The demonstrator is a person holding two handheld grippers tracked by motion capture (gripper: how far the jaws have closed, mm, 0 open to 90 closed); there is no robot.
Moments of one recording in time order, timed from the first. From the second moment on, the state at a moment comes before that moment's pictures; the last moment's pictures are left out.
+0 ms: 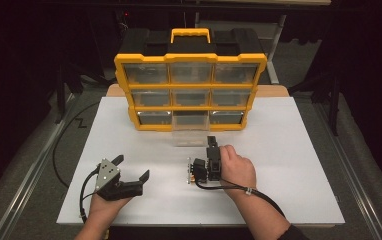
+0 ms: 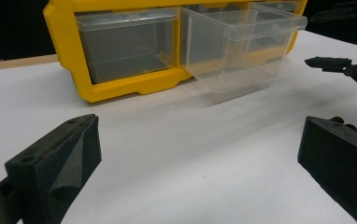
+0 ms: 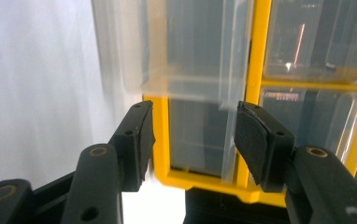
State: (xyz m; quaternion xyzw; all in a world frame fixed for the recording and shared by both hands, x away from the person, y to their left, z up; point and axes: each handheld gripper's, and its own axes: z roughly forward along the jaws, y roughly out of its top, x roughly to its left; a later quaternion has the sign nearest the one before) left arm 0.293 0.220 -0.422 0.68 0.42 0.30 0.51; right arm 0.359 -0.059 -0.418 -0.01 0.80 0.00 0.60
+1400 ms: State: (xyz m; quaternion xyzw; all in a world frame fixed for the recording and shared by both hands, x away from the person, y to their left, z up) left arm 0.294 0.219 -0.423 0.69 0.42 0.30 0.51; right arm 0.349 -0.135 -0.456 0.02 0.80 -0.02 0.60
